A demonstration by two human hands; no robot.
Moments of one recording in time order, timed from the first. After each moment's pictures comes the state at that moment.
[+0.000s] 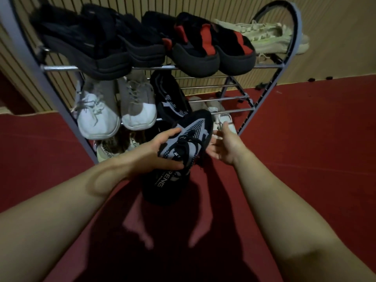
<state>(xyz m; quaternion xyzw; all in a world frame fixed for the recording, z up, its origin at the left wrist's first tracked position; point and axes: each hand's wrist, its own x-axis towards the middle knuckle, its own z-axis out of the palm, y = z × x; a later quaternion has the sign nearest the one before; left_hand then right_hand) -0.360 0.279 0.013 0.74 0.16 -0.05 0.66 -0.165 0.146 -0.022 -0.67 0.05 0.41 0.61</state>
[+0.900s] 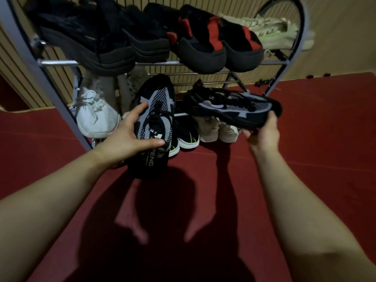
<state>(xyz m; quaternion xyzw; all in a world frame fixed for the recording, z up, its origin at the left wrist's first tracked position) -0.369 0.323 0.002 0.73 0.20 0.14 0.64 -0.144 0.117 0.009 -0.52 0.11 0.12 0.84</state>
